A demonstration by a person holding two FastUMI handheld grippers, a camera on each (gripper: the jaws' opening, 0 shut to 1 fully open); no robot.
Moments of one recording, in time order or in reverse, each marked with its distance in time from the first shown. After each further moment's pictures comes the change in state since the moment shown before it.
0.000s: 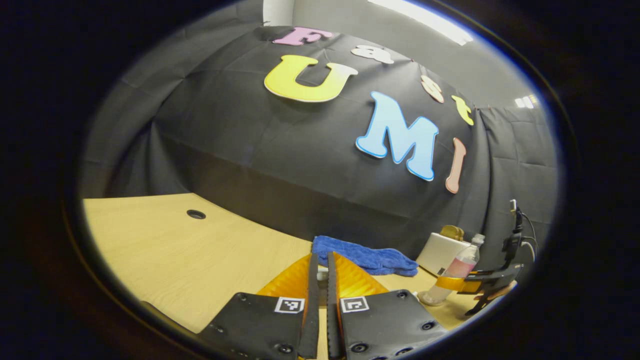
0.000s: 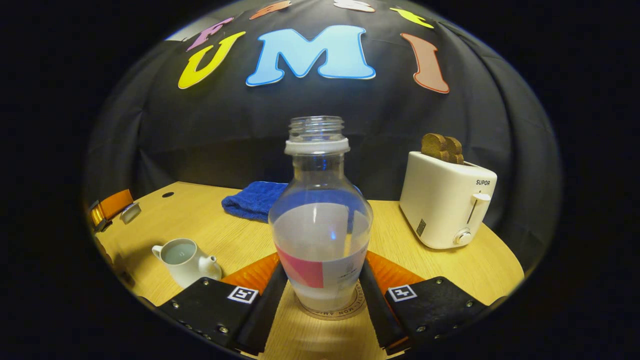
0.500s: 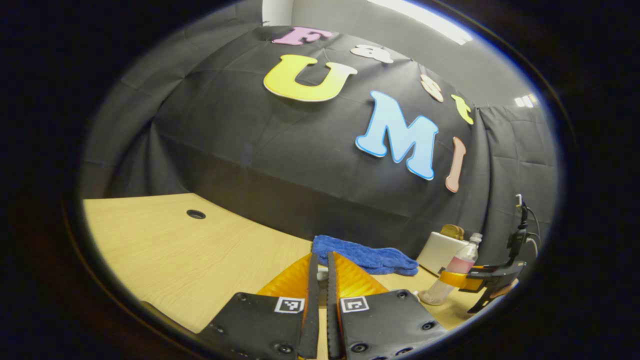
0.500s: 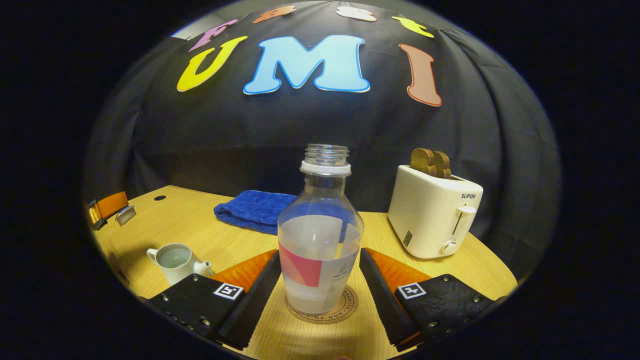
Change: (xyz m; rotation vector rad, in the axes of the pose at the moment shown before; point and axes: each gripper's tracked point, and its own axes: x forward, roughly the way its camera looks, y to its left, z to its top) left arm 0.000 0.000 0.000 0.005 0.002 0.001; right arm -0.008 -0.011 0.014 -0.053 -0.058 -0.059
